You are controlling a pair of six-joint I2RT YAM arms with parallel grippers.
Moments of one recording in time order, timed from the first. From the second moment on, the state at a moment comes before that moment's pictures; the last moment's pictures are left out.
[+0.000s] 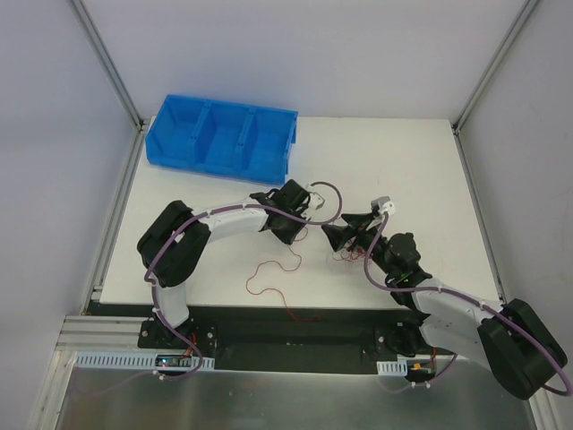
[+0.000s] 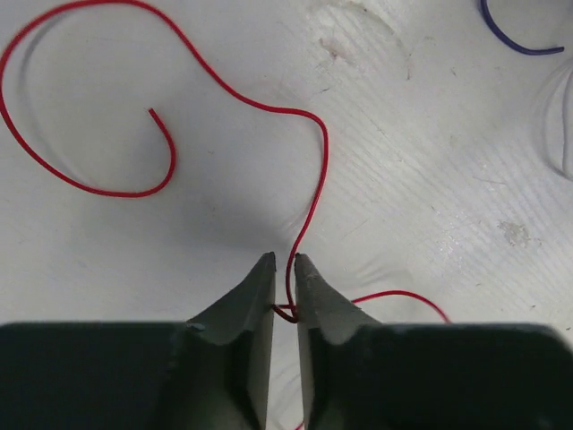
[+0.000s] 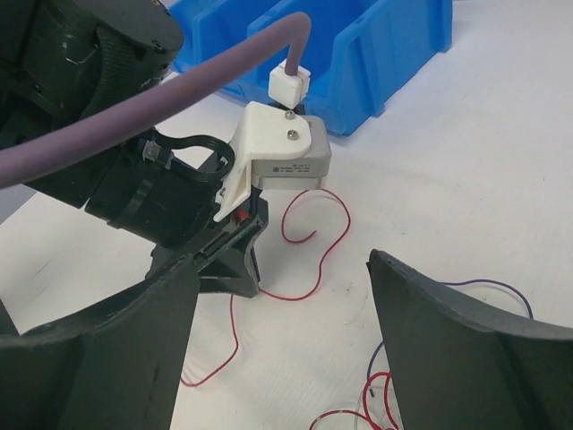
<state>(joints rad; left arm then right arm) -0.80 1.85 1.19 -0.44 0.09 -0.02 0.61 1.01 0.18 0.84 -0.09 0.35</state>
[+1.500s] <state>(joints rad) -0.51 1.92 2.31 -0.19 -0.34 0.42 0.52 1.17 0.23 0.84 -0.10 0.48</state>
